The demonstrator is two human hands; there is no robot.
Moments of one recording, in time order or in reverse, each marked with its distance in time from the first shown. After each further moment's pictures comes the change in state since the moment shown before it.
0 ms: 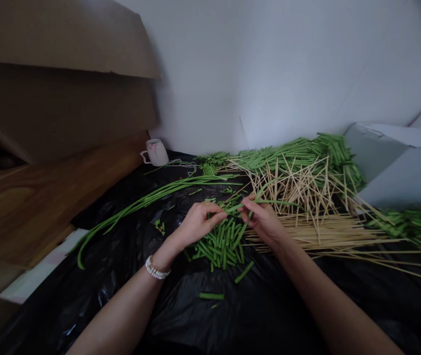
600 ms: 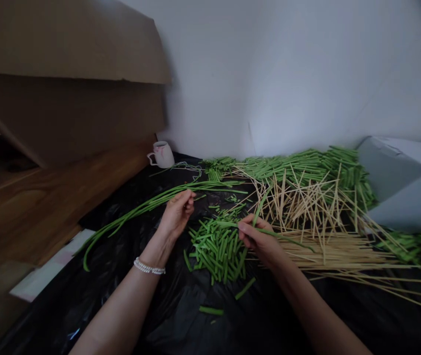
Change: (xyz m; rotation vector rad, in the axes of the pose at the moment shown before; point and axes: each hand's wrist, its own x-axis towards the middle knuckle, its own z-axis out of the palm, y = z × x) left_hand 0.010 -0.034 -0.037 -1.089 0.602 -0.443; right_hand -0.012 0.013 0.007 -0.125 -0.085 0.031
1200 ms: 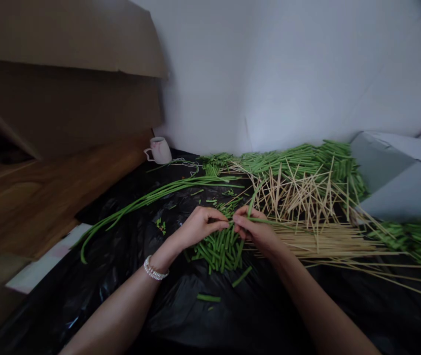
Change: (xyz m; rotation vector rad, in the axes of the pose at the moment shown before) left_hand -0.039 -0.018 0.029 1.009 -0.707 0.315; right_hand 0.002 -0.007 -0.004 -0.066 -0.043 0.049
